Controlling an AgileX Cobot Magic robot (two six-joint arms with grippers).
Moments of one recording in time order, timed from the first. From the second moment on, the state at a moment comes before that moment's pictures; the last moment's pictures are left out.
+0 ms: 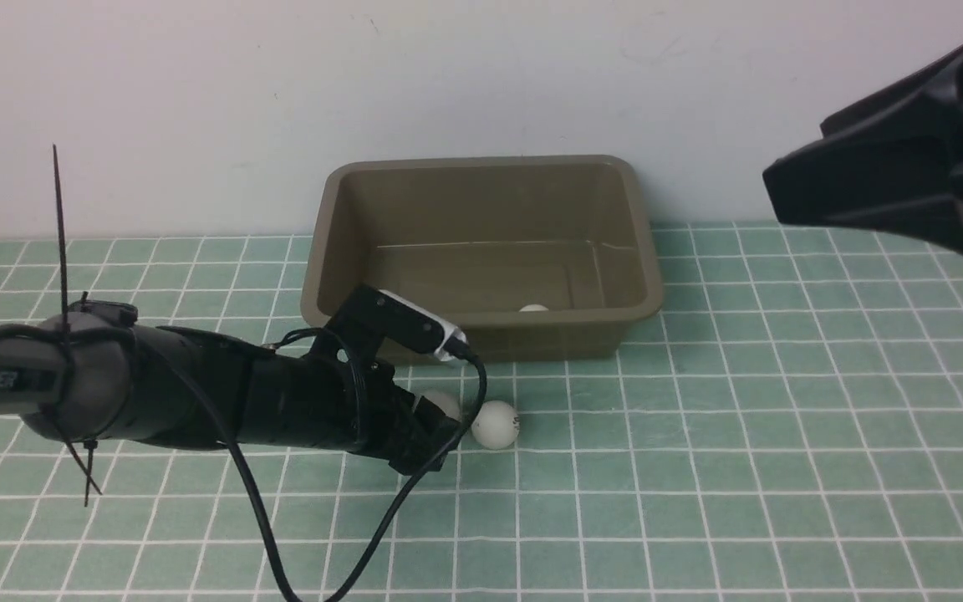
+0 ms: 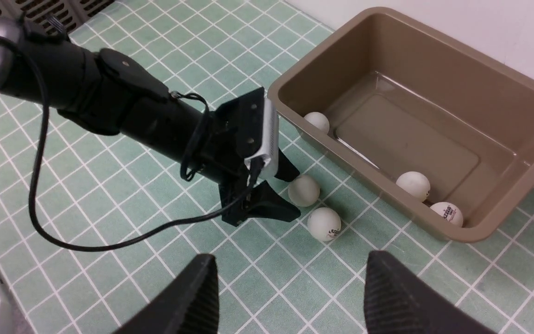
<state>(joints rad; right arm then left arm) 0.39 1.12 -1.39 0.47 1.17 -0.44 -0.32 1.88 -0.89 -1.71 0.35 1.87</state>
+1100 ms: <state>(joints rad) 0.39 1.12 -1.39 0.49 1.18 -0.44 -0.32 1.59 -0.85 -1.69 0.60 1.77</state>
